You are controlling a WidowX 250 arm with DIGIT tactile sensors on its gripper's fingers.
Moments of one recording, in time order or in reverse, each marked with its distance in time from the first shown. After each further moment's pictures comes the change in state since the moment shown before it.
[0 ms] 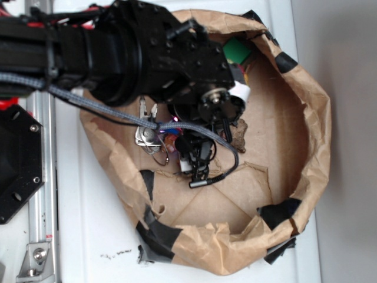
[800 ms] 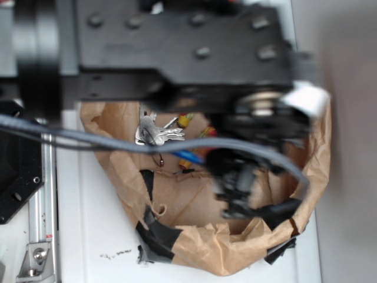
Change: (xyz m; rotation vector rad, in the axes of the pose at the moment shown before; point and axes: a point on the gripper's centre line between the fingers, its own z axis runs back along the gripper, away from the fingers) arm 0.026 -0.048 0.120 0.028 -0.130 -0.192
